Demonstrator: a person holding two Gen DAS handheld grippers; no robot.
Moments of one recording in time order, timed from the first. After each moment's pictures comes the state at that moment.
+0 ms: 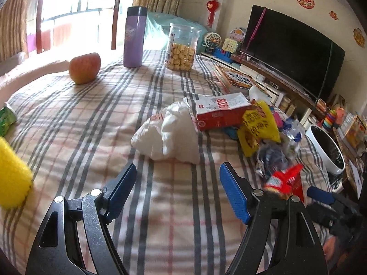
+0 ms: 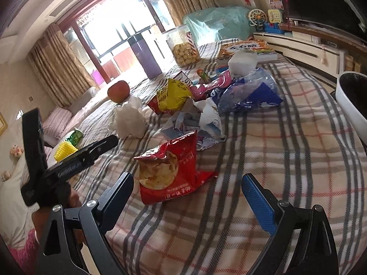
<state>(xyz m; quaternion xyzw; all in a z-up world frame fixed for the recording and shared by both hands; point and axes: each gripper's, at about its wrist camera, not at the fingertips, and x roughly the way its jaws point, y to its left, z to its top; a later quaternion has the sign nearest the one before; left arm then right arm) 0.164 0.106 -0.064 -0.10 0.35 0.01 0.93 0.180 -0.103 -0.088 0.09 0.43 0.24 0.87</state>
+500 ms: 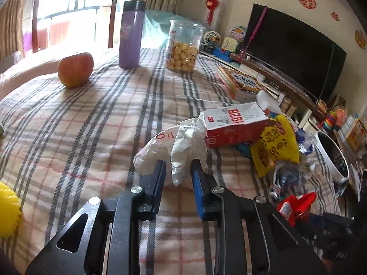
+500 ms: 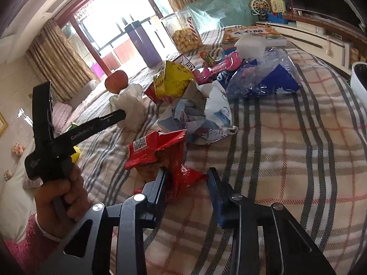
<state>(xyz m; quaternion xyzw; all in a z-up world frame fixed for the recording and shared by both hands) 0.198 0.114 -0.071 -0.10 0.35 0.00 0.93 0.194 -0.094 -0.109 0.10 0.45 0.26 0.85</state>
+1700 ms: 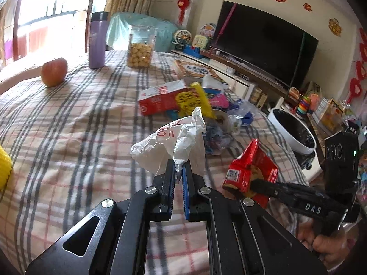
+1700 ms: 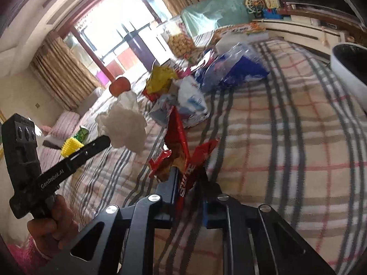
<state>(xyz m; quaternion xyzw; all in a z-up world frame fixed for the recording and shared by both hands) 0.121 0.043 -0.053 -0.09 0.34 -0.08 0.93 0.173 -0.141 -0.108 0.13 0.45 0.26 0.84</state>
